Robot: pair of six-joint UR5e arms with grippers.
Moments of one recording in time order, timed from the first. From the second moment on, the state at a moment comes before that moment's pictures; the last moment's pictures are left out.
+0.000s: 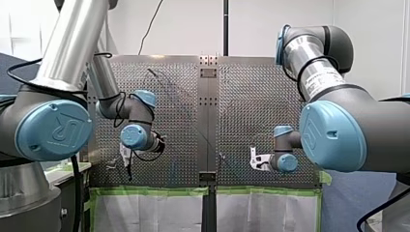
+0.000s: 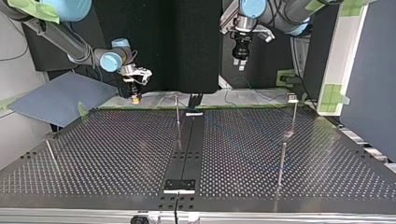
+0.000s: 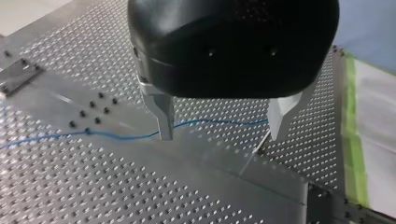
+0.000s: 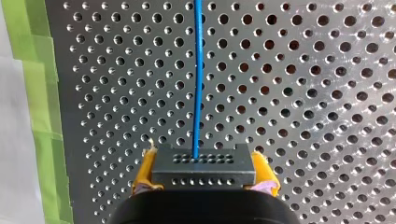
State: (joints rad) left arm -0.41 -1.88 -2.37 -2.25 -1.87 -1.95; right arm 1.83 -0.65 1.66 -0.81 1.35 1.53
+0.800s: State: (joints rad) left arm -0.63 -2.10 -2.27 -2.03 -1.96 -1.77; right arm 1.84 -0.65 1.66 -0.80 1.35 1.54
